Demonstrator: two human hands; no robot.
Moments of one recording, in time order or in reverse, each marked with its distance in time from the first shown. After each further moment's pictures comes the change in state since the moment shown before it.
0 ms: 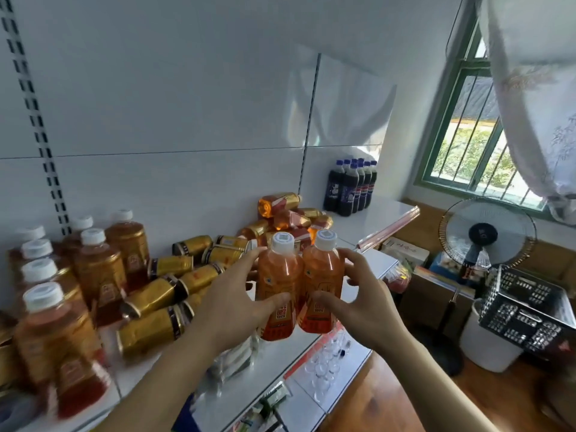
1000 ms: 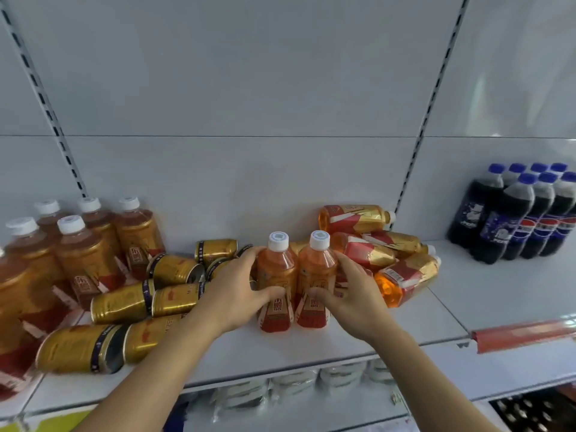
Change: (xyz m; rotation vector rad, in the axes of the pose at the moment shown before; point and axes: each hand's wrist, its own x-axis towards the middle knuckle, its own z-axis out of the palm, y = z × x) left_hand 0.173 -0.084 0.073 0.344 0.267 -0.458; right_hand 0.286 0.159 0.116 0.150 -0.499 -0.288
